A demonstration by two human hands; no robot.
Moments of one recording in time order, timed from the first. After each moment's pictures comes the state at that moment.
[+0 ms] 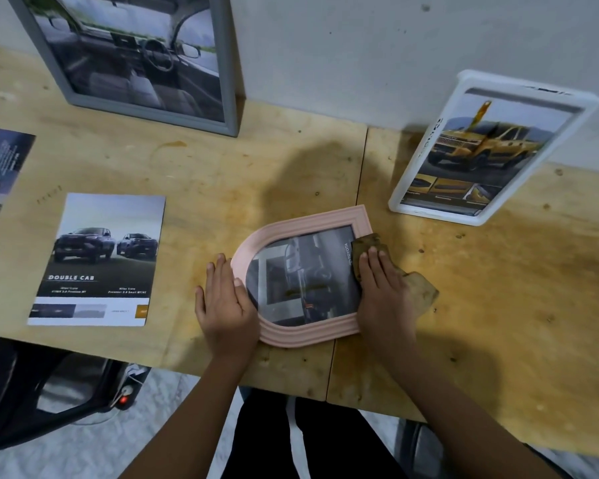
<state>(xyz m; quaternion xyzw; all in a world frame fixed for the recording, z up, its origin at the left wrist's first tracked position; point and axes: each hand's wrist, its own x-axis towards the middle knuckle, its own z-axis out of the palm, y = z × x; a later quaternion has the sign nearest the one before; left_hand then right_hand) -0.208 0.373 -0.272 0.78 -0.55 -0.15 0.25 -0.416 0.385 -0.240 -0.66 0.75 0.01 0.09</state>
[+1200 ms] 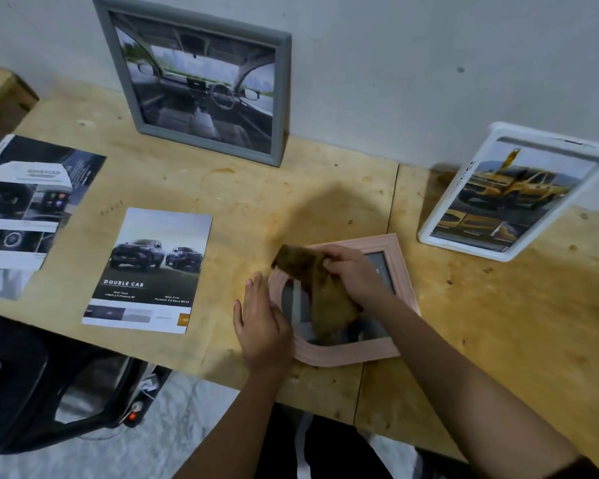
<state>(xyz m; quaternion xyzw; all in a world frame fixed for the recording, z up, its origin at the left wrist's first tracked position) -0.204 0.375 -0.270 0.77 -0.55 -0.20 0.25 -0.343 0.298 -0.170 -0.50 0.62 -0.23 0.56</state>
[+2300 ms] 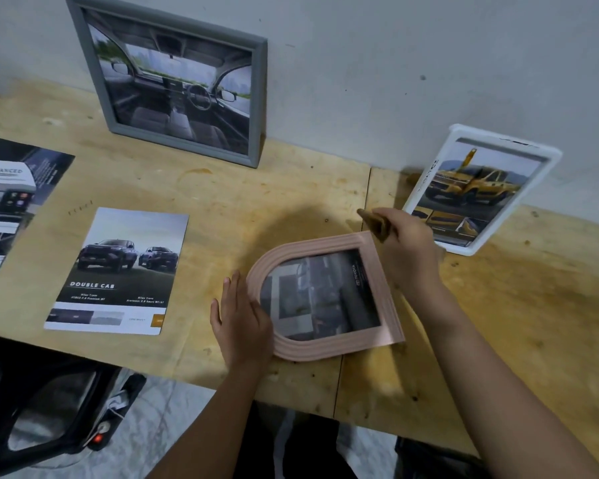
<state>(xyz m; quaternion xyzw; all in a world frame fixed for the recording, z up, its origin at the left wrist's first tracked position) -0.205 0.376 -0.271 0.77 -0.56 -0.18 0.25 -0.416 0.306 -0.141 -0.58 0.74 -0.28 0.20</state>
